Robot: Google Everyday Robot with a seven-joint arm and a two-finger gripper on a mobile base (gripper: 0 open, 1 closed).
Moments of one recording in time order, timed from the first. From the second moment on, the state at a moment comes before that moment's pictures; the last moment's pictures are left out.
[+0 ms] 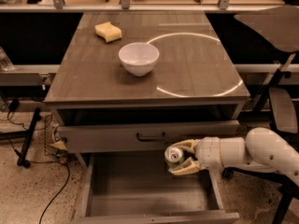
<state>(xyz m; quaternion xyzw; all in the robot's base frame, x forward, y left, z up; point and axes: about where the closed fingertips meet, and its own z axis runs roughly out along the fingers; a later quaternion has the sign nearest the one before) 0.474 -0.096 0.642 -0.59 0.61 0.27 0.45</state>
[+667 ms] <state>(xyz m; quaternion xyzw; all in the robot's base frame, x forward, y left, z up) 0.478 -0.103 0.536 -0.58 0.61 0.29 0.45</state>
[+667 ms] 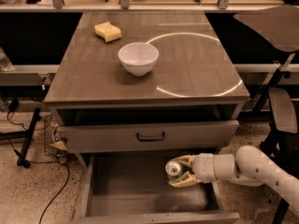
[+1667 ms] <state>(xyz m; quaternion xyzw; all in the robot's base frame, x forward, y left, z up) 0.481 -0.072 0.445 -0.55 0.62 0.33 0.45</state>
